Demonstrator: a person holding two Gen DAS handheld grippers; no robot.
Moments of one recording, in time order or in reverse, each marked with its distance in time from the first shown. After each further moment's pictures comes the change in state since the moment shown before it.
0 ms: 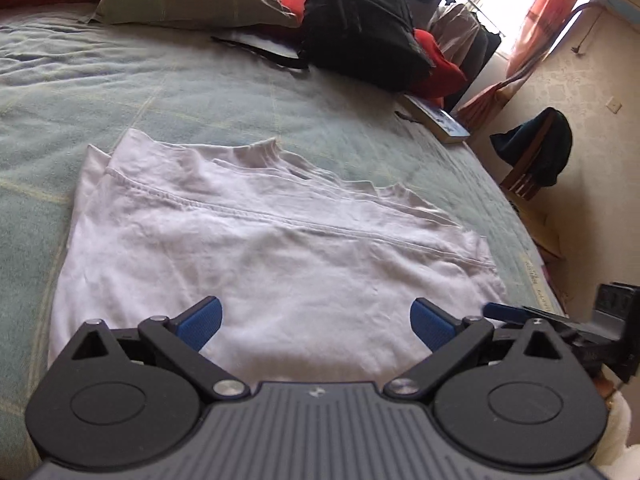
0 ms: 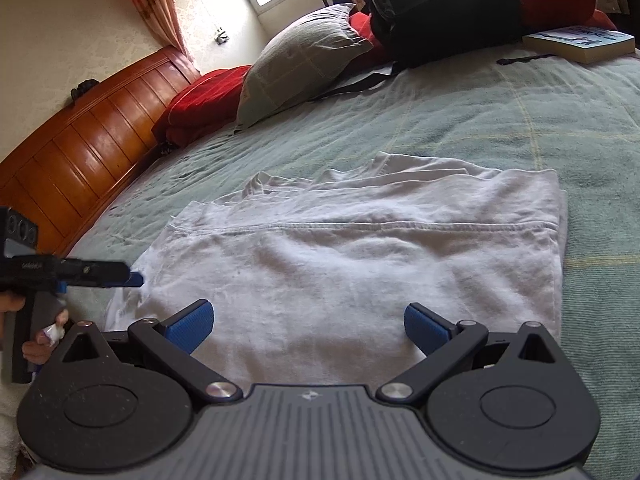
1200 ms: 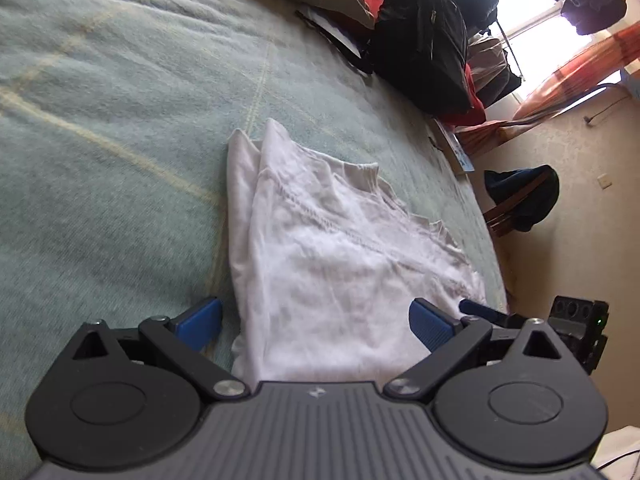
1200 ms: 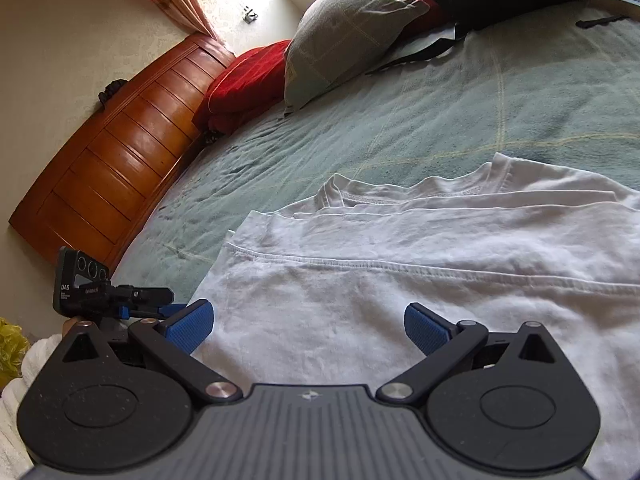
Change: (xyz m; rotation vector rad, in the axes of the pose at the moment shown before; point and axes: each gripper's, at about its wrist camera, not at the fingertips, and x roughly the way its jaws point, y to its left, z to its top) left arm -0.012 0.141 0.032 -0.260 0.092 -0.215; right arm 0.072 0.032 0.056 0.093 0.116 0.186
